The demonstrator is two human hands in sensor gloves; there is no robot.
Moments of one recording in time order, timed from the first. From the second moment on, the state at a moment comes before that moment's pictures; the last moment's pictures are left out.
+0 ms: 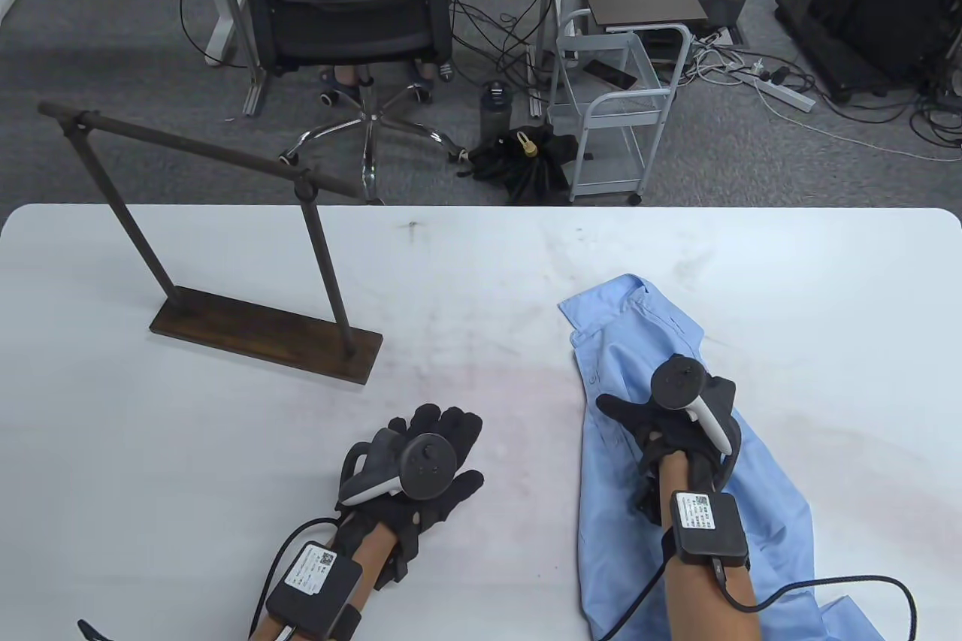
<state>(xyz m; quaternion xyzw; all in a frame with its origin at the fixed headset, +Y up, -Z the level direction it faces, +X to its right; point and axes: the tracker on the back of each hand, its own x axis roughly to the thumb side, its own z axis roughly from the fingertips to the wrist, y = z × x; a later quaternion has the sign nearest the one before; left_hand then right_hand) -0.121 -0.780 -0.289 -0.15 -0.27 0.11 0.94 0.225 -0.804 -0.359 -0.09 0.18 0.95 0.25</state>
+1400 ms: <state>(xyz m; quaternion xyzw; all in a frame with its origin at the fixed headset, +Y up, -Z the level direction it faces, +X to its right) -0.126 -0.779 -0.285 -0.17 -0.25 0.16 0.94 0.245 -0.772 -0.337 -0.12 0.06 0.95 0.28</state>
